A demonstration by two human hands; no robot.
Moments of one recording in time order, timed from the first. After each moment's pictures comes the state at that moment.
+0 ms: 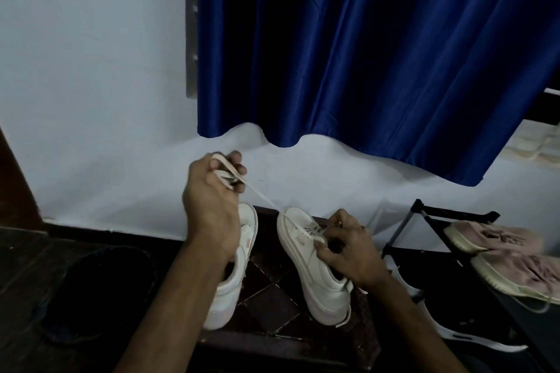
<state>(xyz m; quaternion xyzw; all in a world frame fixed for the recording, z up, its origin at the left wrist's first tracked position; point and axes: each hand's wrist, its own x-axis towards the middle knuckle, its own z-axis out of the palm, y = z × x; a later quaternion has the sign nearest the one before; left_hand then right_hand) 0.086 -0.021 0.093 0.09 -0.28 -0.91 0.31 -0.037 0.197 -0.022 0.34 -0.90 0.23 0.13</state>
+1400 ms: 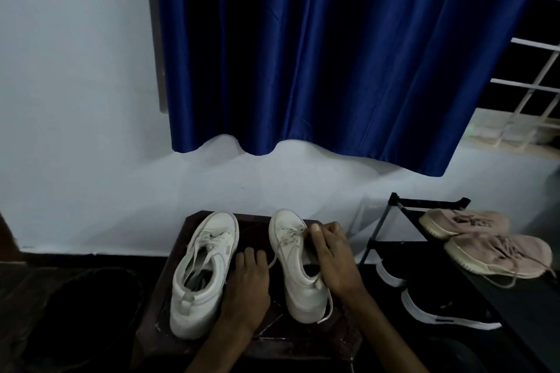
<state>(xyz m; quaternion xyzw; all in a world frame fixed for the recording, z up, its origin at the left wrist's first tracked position) 0.070 0.038 -0.068 0.07 -0.98 -0.11 0.17 -0.004 0.196 -0.026 0.21 -0.86 0.46 0.11</state>
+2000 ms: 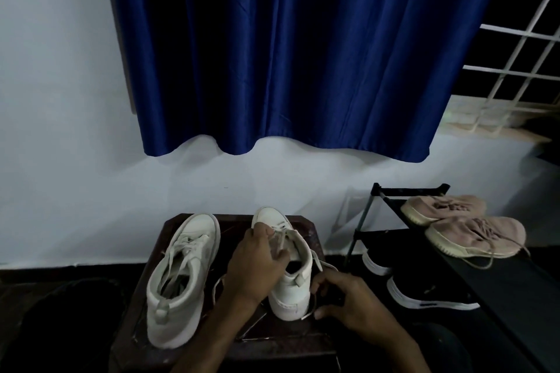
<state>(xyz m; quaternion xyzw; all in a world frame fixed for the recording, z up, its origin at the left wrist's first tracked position) 0.054 0.067 -0.009 0.07 -0.92 -0.37 0.14 0.029 0.282 -0.047 0.30 -0.87 0.38 -0.08</state>
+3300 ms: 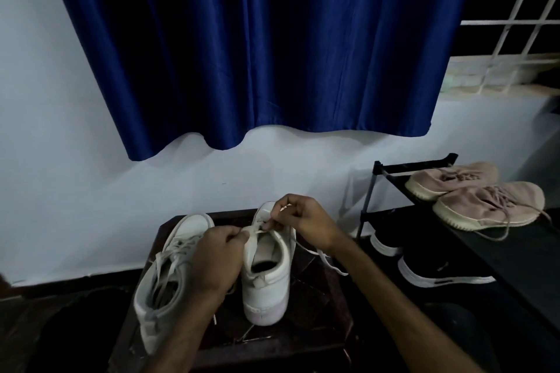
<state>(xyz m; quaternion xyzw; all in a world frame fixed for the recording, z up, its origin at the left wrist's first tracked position) 0.050 0.036 -0.004 0.18 -0.84 -0.49 0.15 -0.044 0.197 -0.006 0.25 -0.68 0.67 -0.15</state>
